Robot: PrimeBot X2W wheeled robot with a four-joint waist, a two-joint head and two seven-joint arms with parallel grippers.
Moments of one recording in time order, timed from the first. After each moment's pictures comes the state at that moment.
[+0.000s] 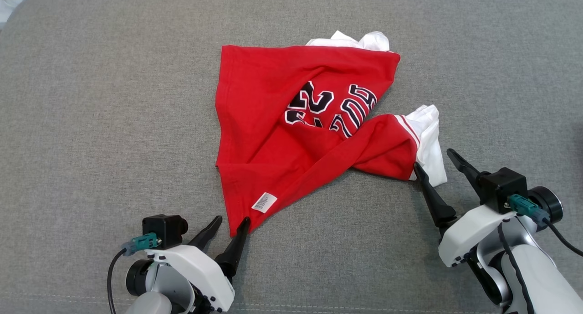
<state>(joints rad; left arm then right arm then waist) -0.20 0.23 -0.49 0.27 -0.77 0.05 0.08 -0.30 -0.21 0.28 0.26 0.21 0.13 -0.03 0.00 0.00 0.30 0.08</state>
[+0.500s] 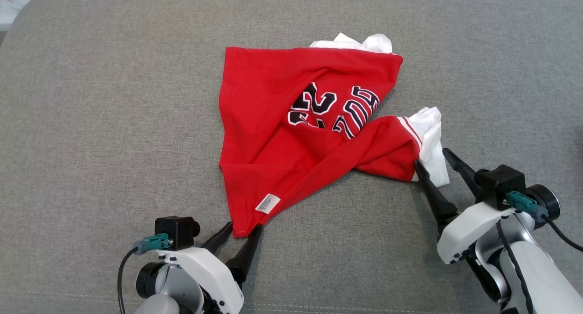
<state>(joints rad) -0.19 0.22 -0.52 0.23 -0.79 0.05 0.13 -0.32 -0.21 0.29 0.28 0.23 0.13 -0.03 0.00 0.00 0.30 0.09</state>
